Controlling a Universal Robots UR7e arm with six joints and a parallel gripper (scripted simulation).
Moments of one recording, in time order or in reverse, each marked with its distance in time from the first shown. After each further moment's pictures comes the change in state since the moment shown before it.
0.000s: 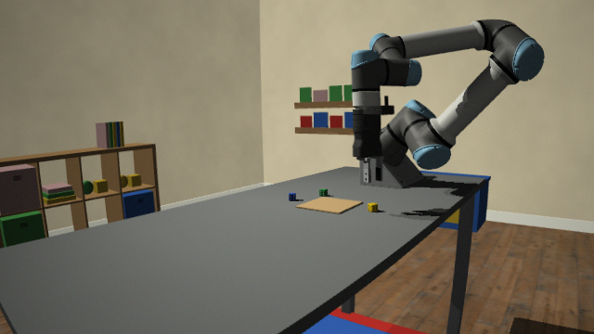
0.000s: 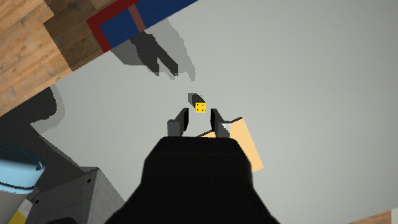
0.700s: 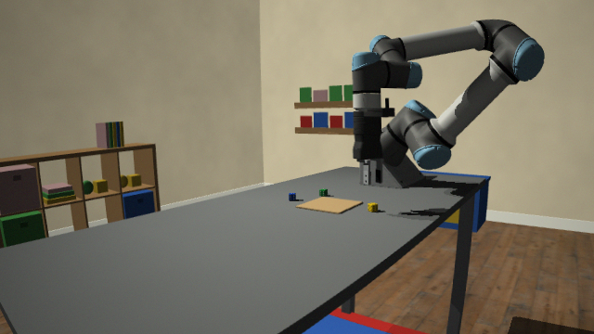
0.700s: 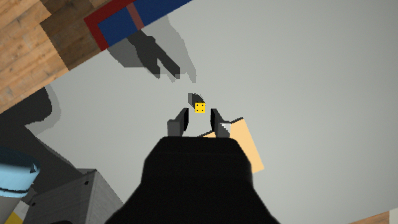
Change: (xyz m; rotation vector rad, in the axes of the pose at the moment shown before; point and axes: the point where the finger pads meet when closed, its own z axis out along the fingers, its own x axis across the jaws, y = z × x) arm 0.000 0.000 0.006 -0.005 0.006 0.001
